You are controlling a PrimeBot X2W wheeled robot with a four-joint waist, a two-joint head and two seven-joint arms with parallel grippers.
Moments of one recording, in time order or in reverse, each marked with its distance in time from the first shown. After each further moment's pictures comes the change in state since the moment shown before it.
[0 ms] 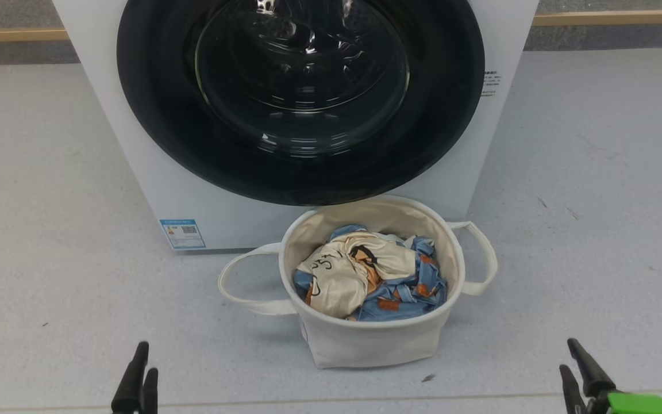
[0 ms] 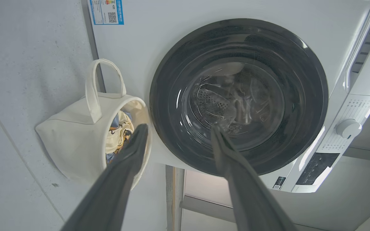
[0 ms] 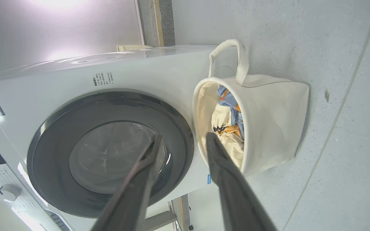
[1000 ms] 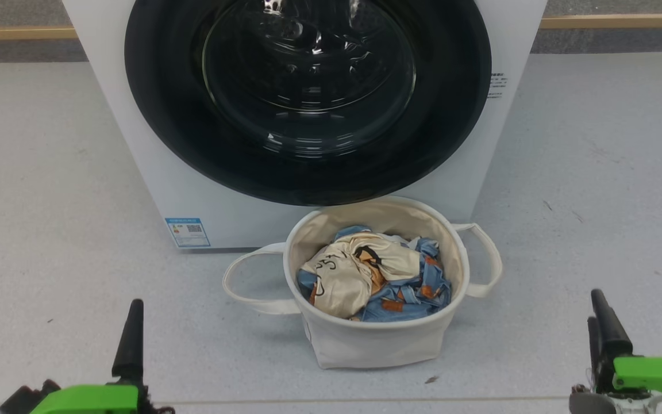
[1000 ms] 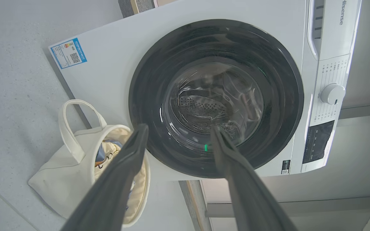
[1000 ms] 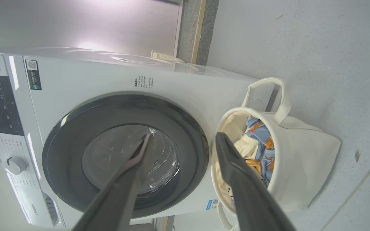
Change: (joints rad) left arm -0.027 0.001 -0.012 -0.116 0.250 0.010 -0.089; right arm -0.026 0.000 -0.018 -0.130 -0.204 0.000 -0.088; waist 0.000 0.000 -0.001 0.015
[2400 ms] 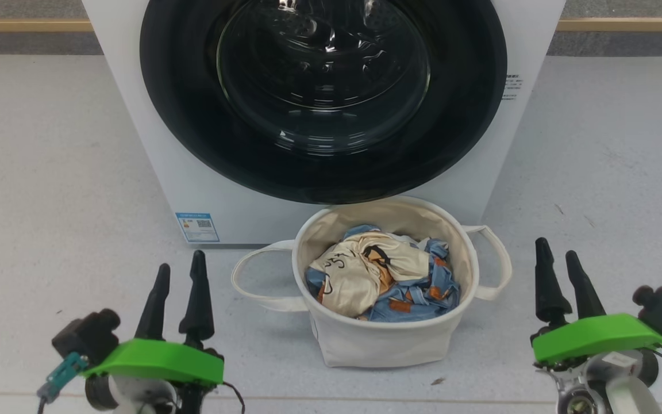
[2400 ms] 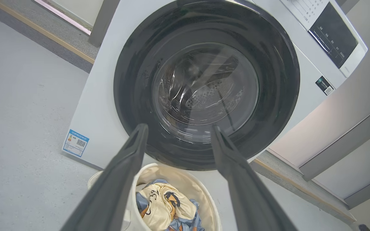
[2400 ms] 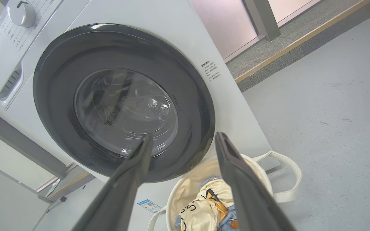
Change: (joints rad) left arm -0.080 0.005 -0.182 -0.123 0.705 0.148 -0.117; right arm -0.075 -0.035 0.189 -0.097 -0.723 0.000 -0.120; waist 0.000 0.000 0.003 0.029
